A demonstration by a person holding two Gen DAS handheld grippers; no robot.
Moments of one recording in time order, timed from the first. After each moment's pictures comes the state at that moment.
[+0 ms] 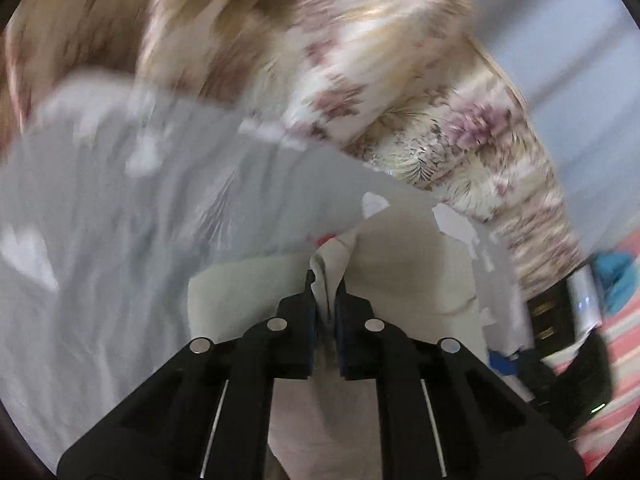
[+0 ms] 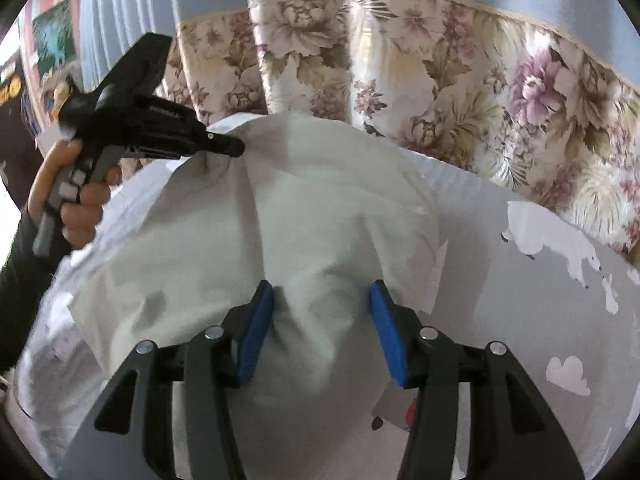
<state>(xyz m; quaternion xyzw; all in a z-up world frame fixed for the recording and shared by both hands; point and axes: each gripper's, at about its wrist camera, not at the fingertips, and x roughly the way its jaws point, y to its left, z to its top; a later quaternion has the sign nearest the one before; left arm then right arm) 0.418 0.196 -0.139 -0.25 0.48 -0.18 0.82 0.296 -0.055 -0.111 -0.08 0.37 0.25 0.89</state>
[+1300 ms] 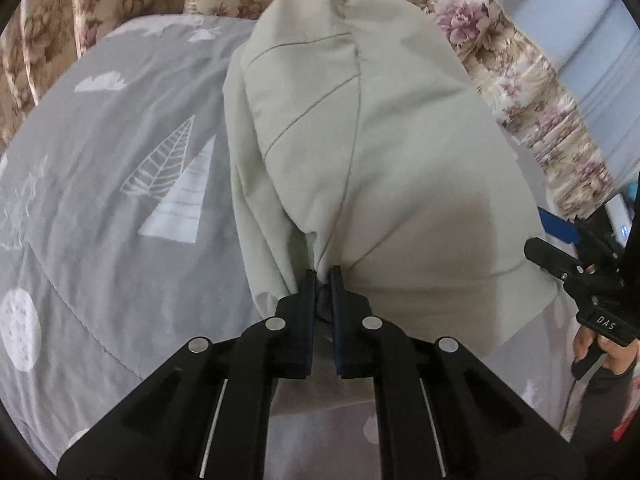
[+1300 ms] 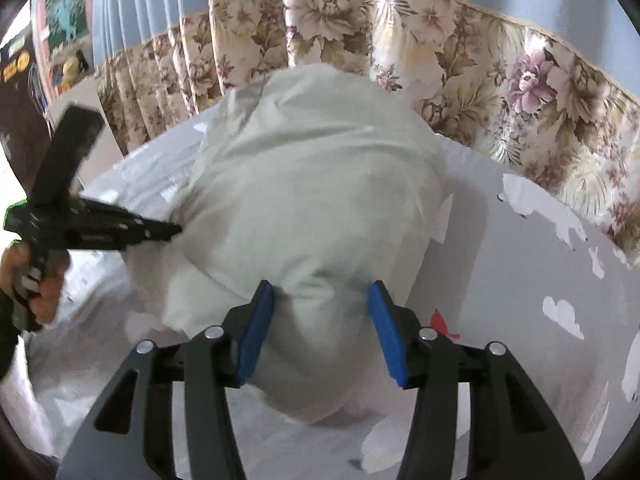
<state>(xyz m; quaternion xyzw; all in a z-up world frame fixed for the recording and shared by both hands) 0.246 0.153 -0.170 -0.11 0.50 -0.13 0.85 0.230 -0.063 -0.119 -0.12 0.38 0.25 0.88</state>
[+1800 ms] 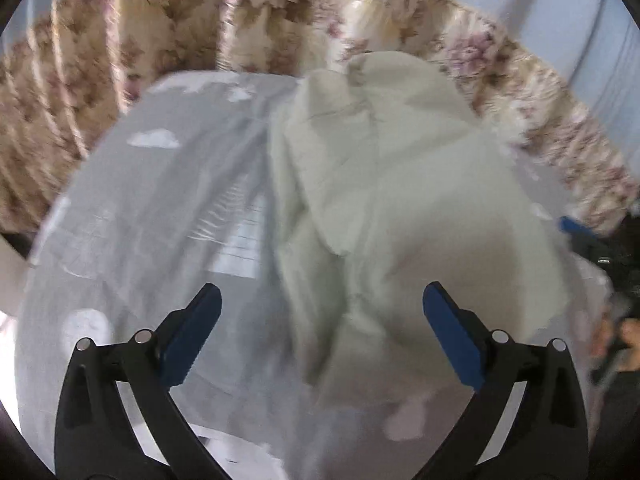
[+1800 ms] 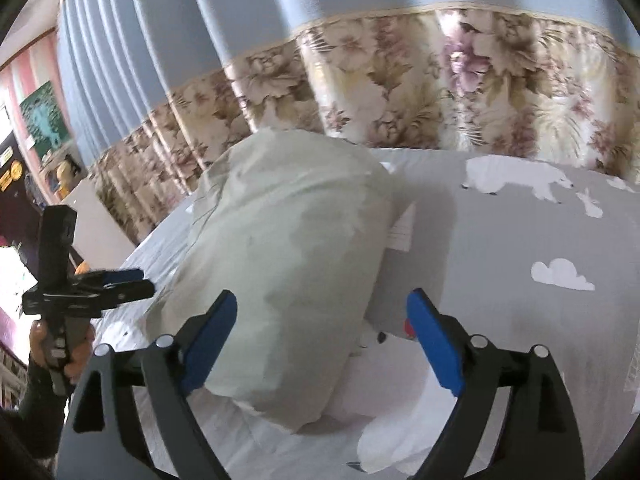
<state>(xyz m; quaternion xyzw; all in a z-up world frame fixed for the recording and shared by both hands) 0.226 0.170 -0.134 -0.10 0.44 -0.09 0.89 0.222 -0.126 -0.105 0.06 0.34 0.23 0.91</state>
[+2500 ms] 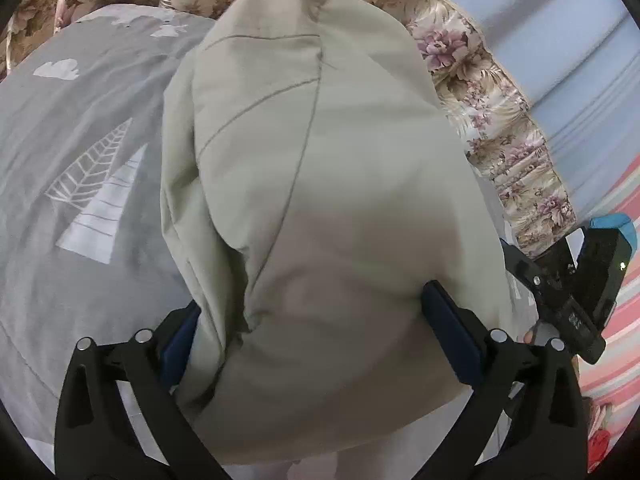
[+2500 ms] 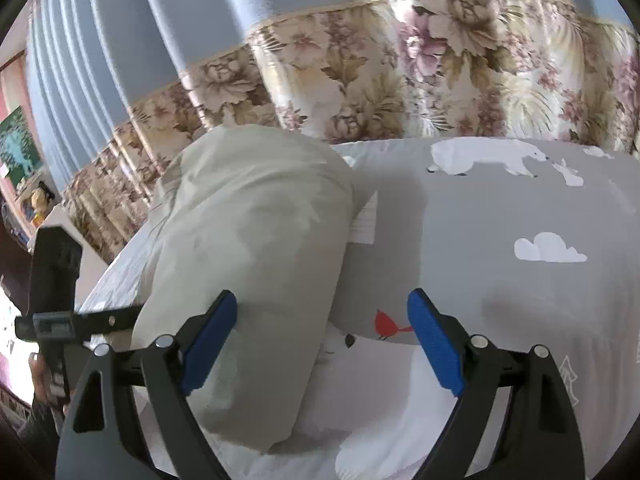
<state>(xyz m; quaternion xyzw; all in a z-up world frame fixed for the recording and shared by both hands) 0.259 0.137 -0.176 -0.21 0.46 -0.18 0.84 0.242 -0.134 -0.126 0.10 0.34 0.17 0.92</state>
